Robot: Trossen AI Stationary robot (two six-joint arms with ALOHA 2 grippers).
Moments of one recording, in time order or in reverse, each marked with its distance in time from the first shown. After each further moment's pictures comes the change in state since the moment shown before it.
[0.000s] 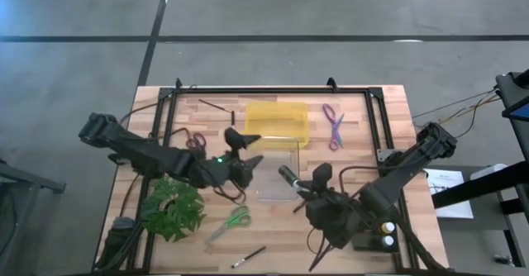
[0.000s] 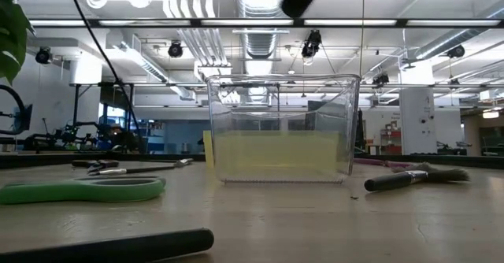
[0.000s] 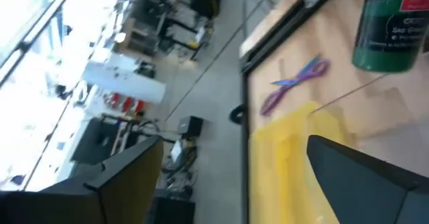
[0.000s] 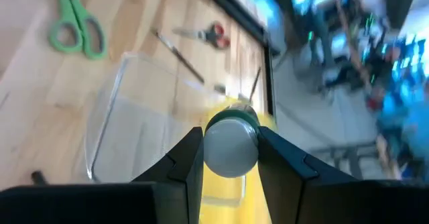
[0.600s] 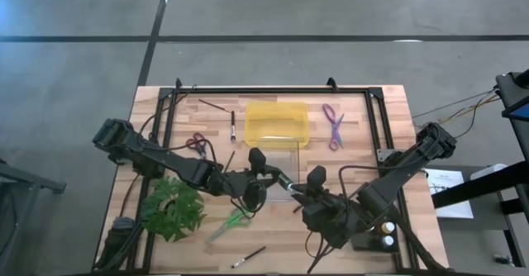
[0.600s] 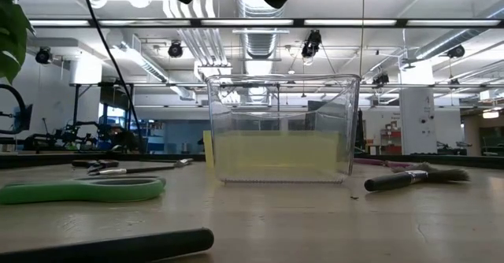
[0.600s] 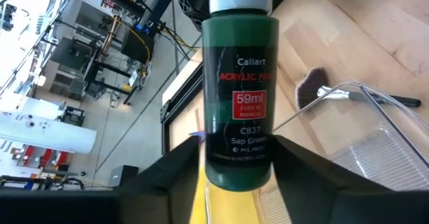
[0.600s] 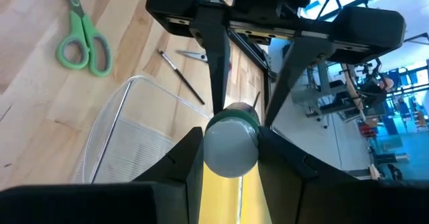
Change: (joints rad) left arm -0.001 0.171 0.009 0.090 0.334 -0.078; right arm -0.009 0.006 -0.026 0.159 -0.023 -0.174
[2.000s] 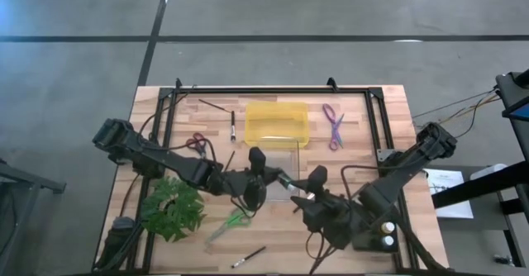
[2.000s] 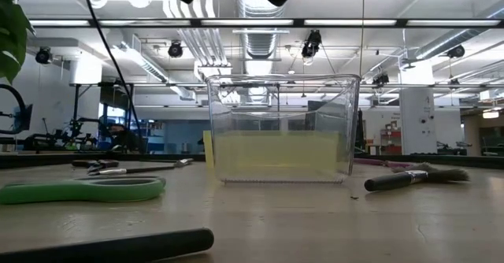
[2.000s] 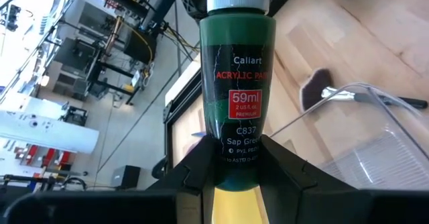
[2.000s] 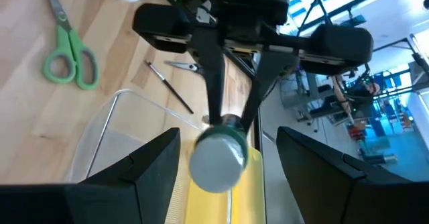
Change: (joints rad) left arm 0.001 0.000 0.000 0.006 0.000 0.004; right arm 0.007 -0.006 0.010 0.046 0.049 -0.038
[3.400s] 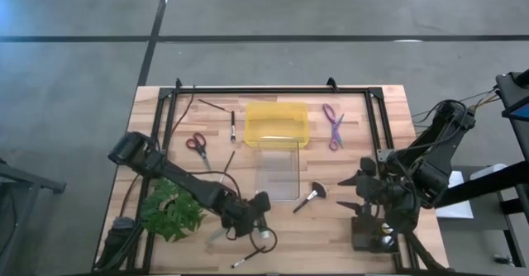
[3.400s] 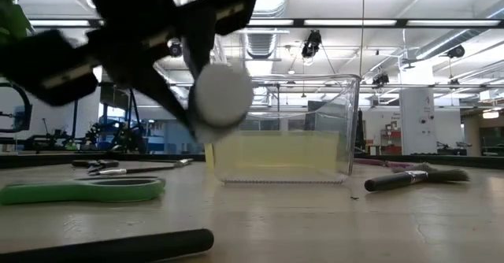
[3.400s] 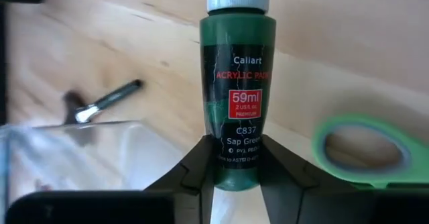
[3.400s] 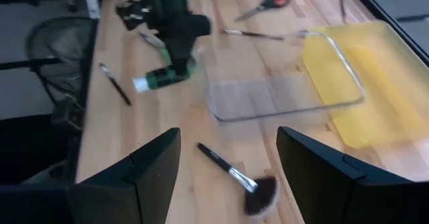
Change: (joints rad) left arm -0.106 0.225 -0.005 -0.307 0.390 0.186; right arm 0.220 -0.413 -0.235 -0.308 -0.206 1.053
